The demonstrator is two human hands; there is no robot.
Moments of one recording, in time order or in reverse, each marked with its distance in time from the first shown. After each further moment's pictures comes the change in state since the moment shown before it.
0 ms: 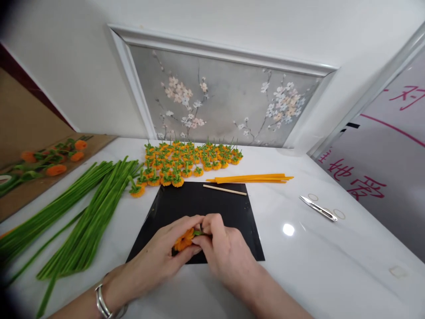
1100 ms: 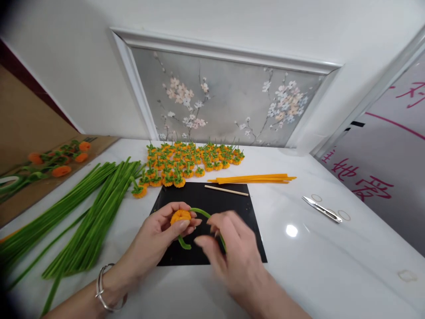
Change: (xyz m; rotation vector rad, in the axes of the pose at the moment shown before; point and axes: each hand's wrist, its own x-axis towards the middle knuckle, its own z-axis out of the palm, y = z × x) left_hand 0.010 -0.003 -0.004 -0.817 0.252 -0.336; right_hand 0.002 -0.014 -0.014 -0.041 0.280 -0.086
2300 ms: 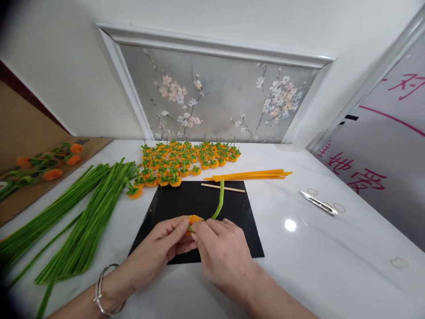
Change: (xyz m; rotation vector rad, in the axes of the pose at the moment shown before) left_hand -0.003 -0.006 0.008 -0.179 -0.229 -0.212; right_hand -0.001 0.004 0.011 -0.202 -0.199 -0.155
